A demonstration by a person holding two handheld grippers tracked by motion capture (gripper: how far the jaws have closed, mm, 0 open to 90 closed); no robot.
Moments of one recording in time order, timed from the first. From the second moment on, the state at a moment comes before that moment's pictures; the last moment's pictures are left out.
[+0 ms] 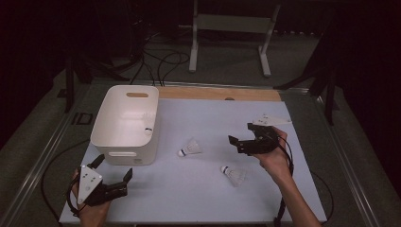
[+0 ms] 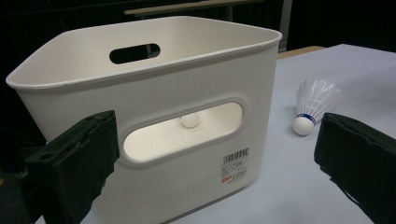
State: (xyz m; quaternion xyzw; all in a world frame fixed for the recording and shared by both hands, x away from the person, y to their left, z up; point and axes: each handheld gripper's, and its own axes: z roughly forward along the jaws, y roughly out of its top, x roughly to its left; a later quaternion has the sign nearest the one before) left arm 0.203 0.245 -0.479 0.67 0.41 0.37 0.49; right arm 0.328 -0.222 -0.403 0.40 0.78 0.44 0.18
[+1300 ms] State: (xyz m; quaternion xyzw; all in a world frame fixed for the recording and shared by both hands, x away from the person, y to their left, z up) left arm 0.203 0.244 -0.479 0.67 0.41 0.37 0.49; right arm 0.314 -0.262 -0.429 0.43 0.78 0.41 0.18
